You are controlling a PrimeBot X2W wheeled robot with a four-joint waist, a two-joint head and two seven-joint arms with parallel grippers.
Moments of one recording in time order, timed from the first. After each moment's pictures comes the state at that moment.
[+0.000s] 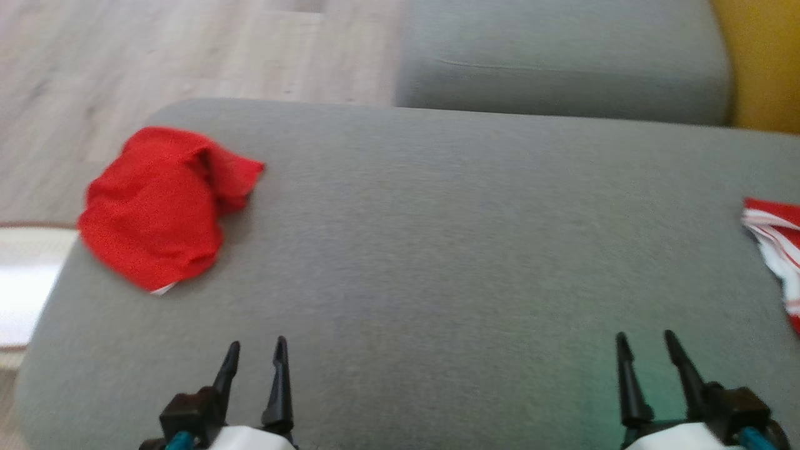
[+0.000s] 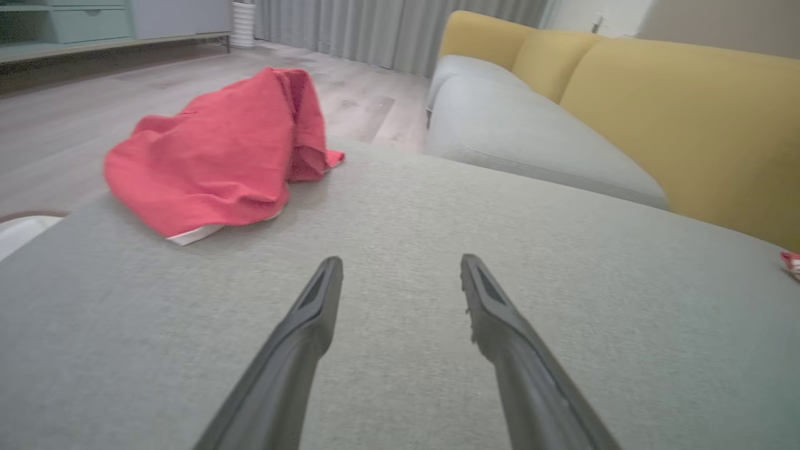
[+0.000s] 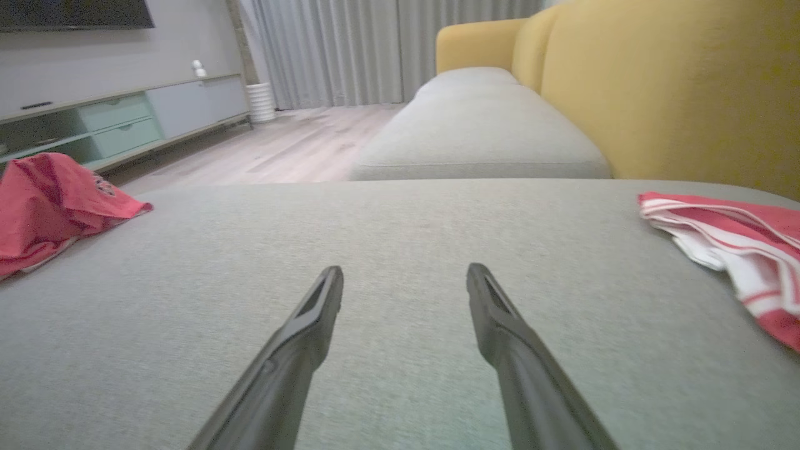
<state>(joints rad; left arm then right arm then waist) 0.17 0.06 -0.27 0.14 -0.26 0.12 -0.25 0.17 -0.04 -0.02 0.22 0.11 0.12 -0.23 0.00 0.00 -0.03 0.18</state>
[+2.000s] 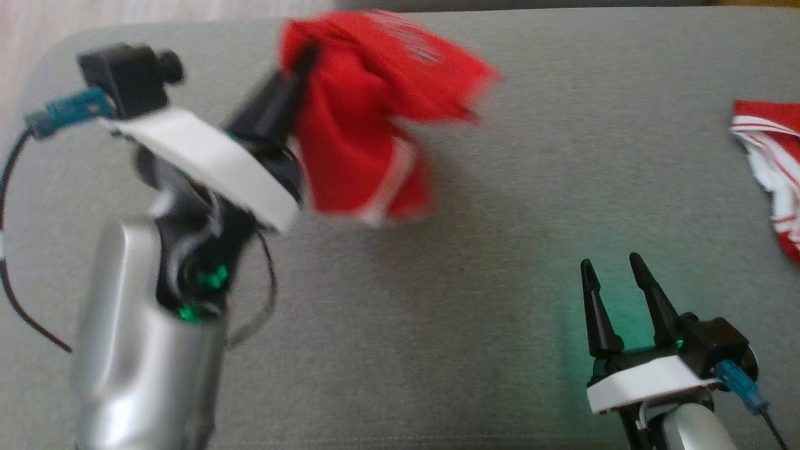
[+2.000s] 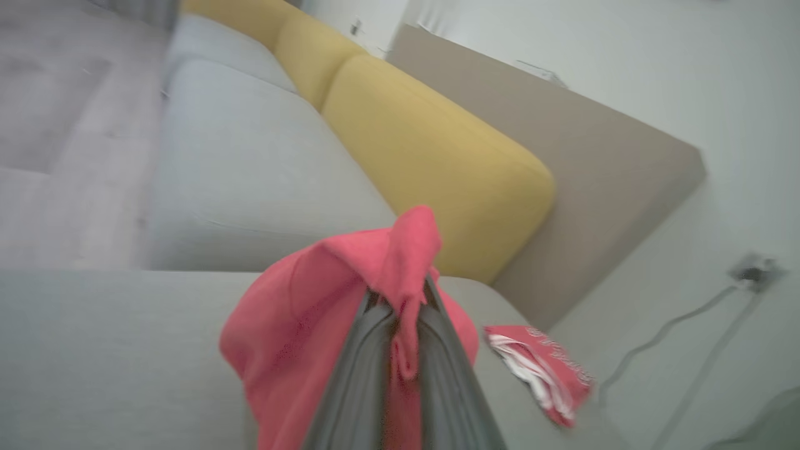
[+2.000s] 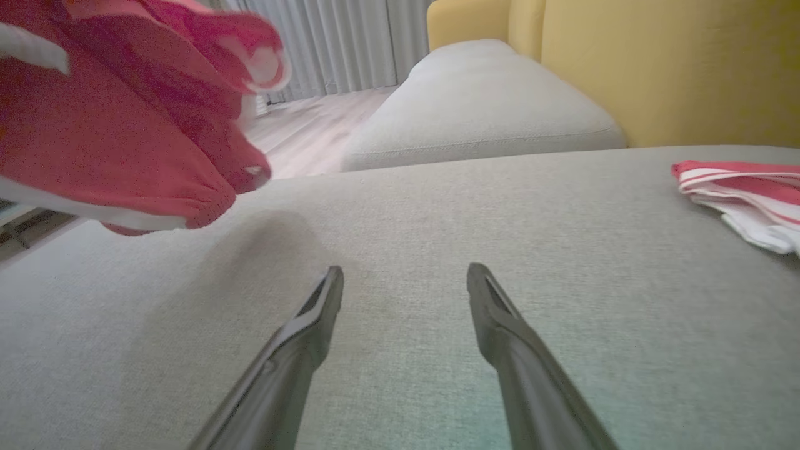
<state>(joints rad) -0.52 0.07 -0.20 -0.01 -0.67 -0.07 0.37 0.00 -0.04 0.09 0.20 0.13 0.12 -0.22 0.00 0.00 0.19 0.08</state>
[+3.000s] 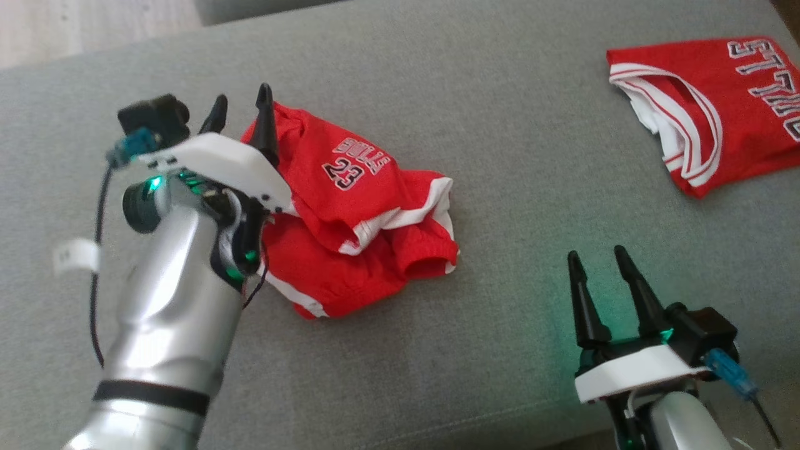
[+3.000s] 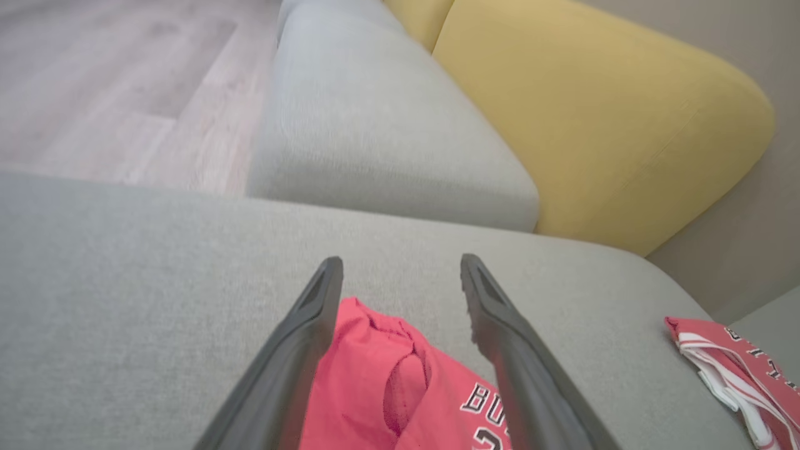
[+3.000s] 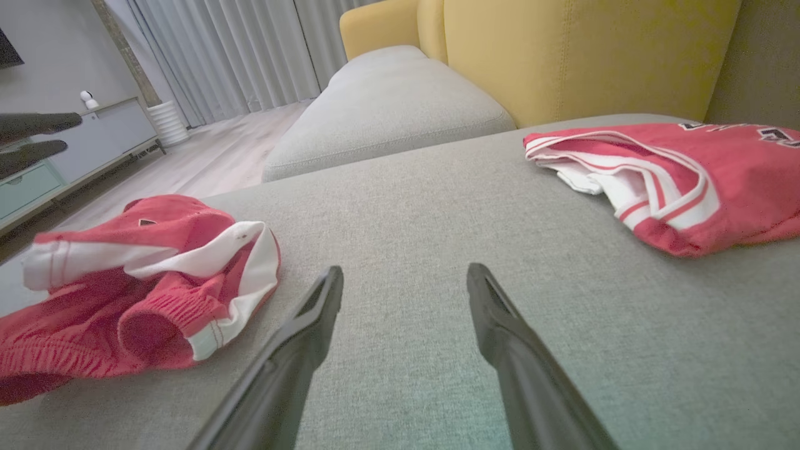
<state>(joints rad) -0.67 0.08 -0.34 0.63 -0.59 0.13 -0.09 -0.05 -0.04 0.14 0.26 0.21 0.12 -0.25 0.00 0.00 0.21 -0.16</state>
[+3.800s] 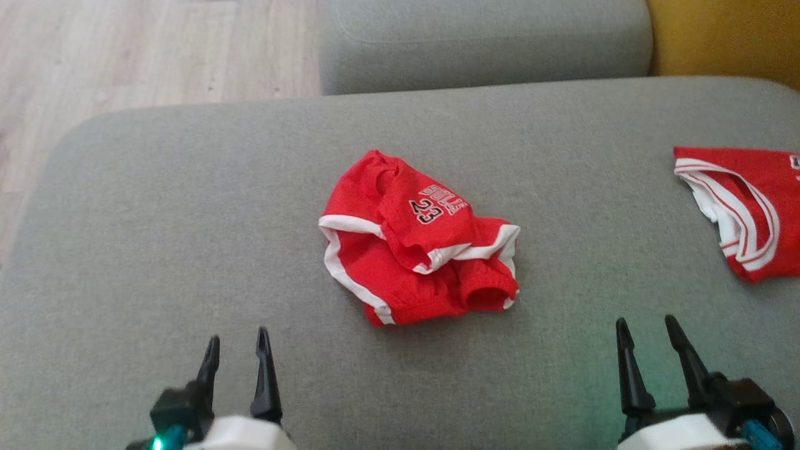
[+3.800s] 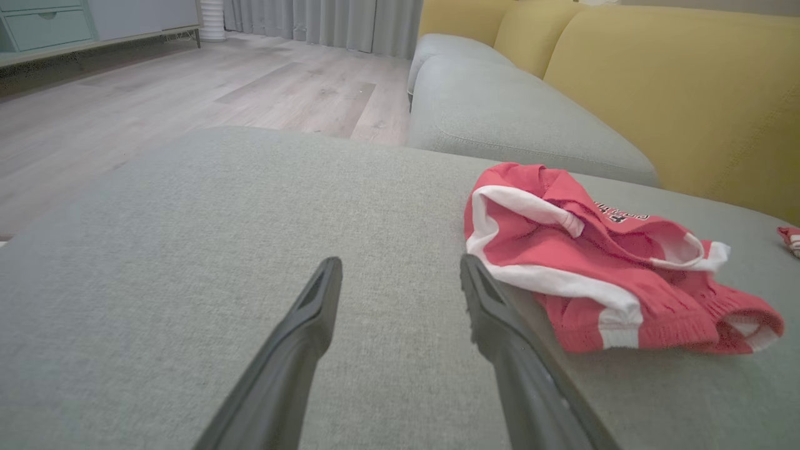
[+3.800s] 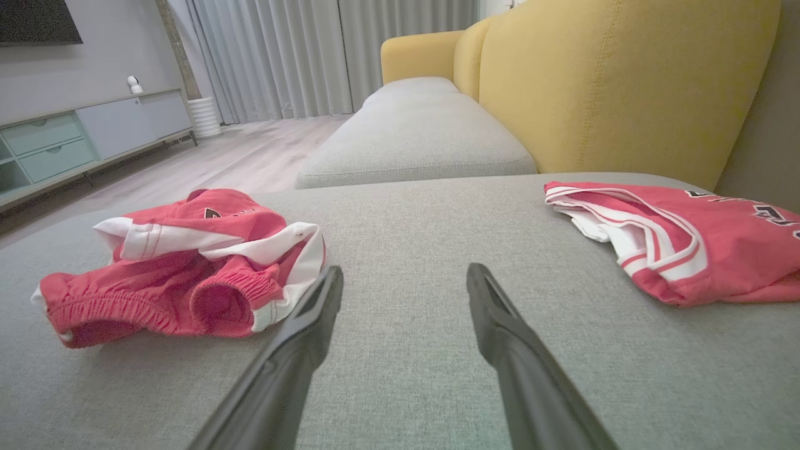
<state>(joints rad) 0.13 0.10 -0.32 0.10 -0.32 0.28 -0.25 0.15 -0.04 0.00 0.20 0.09 0.12 -0.25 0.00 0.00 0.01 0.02</state>
